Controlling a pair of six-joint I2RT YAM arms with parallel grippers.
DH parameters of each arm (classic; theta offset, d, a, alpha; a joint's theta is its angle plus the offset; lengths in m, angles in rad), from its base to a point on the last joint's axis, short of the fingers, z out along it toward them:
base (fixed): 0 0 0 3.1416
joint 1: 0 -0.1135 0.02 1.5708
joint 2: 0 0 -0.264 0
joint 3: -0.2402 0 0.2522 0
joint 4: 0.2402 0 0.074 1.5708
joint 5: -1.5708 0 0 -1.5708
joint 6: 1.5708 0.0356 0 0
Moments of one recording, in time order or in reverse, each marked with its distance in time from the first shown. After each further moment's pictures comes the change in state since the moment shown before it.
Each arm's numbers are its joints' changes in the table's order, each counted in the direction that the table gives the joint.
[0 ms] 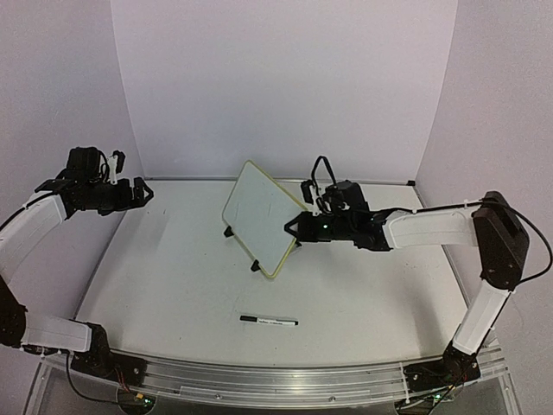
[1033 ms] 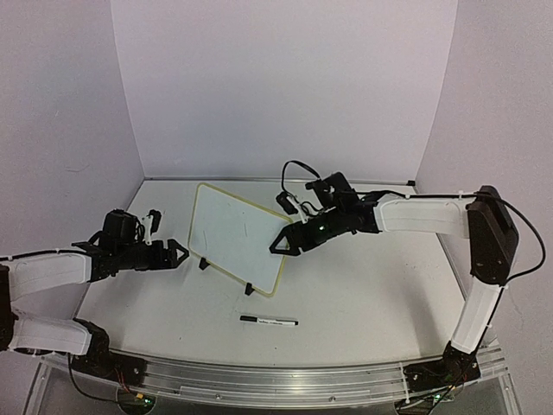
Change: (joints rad) left arm 0.282 -0.048 0.552 -0.472 -0.014 -0.184; right arm 0.003 0.075 -0.213 0.421 0.293 -0.360
